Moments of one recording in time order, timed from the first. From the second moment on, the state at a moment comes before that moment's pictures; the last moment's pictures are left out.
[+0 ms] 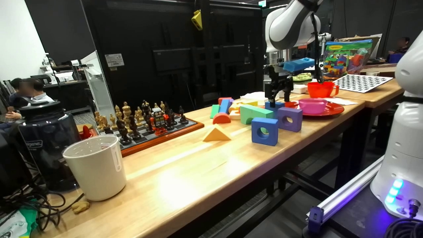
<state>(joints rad) 0.01 -0.32 0.04 -2.65 -0.06 2.32 0.03</state>
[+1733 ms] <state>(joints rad) 0.00 -0.24 0.03 -2.63 -0.06 2.31 0.06</state>
